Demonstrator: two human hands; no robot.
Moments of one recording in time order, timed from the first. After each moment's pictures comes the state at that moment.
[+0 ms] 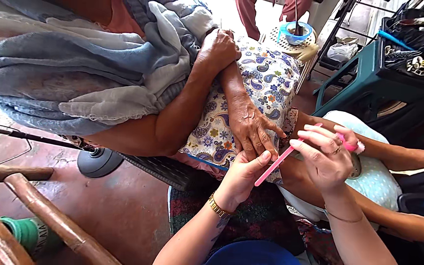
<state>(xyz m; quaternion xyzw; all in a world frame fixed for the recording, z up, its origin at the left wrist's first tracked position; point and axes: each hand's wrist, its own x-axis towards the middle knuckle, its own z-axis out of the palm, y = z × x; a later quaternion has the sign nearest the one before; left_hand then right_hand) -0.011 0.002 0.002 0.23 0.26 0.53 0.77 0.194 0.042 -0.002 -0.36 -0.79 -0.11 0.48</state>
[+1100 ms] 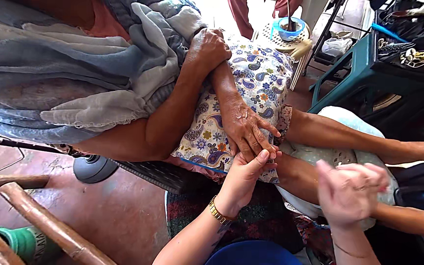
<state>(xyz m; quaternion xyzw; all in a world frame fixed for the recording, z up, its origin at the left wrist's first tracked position) 0.004 -0.001 0.005 0.22 0.31 0.55 0.75 0.222 -0.026 -0.020 -0.47 -0.72 -0.21 0.46</state>
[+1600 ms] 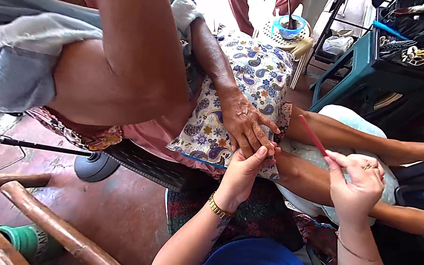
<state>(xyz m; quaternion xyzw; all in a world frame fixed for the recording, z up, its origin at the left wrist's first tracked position) 0.000 0.004 0.006 0.23 0.31 0.55 0.74 0.229 -0.020 -0.017 -0.55 -0.68 -0.08 0.47</state>
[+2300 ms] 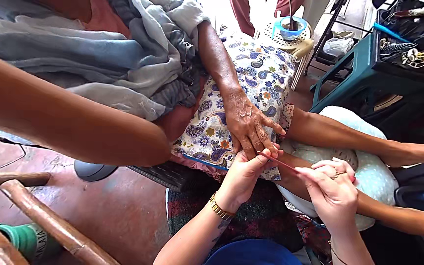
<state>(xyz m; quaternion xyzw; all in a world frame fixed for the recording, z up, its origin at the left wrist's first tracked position) 0.001 0.003 0.003 0.23 0.29 0.54 0.76 0.210 -0.031 -0.018 -0.50 -0.73 0.01 0.47</state>
